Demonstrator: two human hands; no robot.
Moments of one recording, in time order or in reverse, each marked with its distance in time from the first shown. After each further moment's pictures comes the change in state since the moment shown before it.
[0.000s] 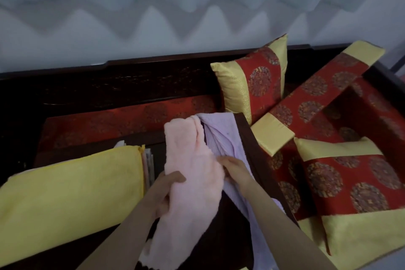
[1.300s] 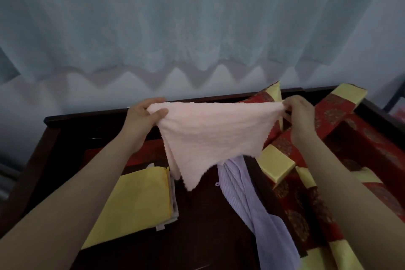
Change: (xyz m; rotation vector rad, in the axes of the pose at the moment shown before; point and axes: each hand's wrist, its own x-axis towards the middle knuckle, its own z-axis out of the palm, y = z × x) left_hand -0.149 0.202 0.020 0.366 0.144 0.920; right_hand -0.146 -0.223 -0.078 0.258 0.422 -0.698
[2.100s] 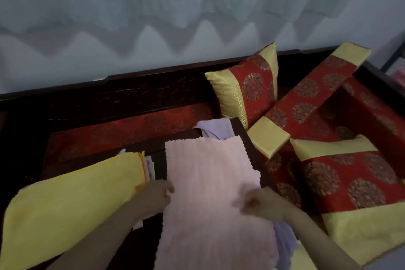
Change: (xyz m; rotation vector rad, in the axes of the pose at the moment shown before) left_hand -0.069 -0.211 0.038 1.020 -0.693 -0.392; right_hand -0.086 0.215 -0.073 -1.153 -1.115 0.124
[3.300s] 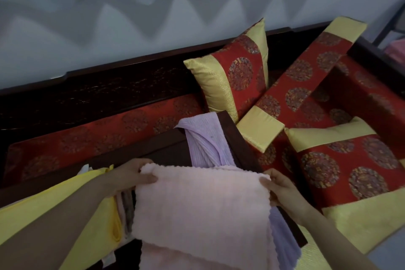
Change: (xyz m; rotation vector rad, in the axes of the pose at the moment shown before) left_hand 0.095 0.001 -0.055 -0.451 -0.186 -0.067; right_hand 0.027 0.069 -0.002 1.182 0.383 0.186
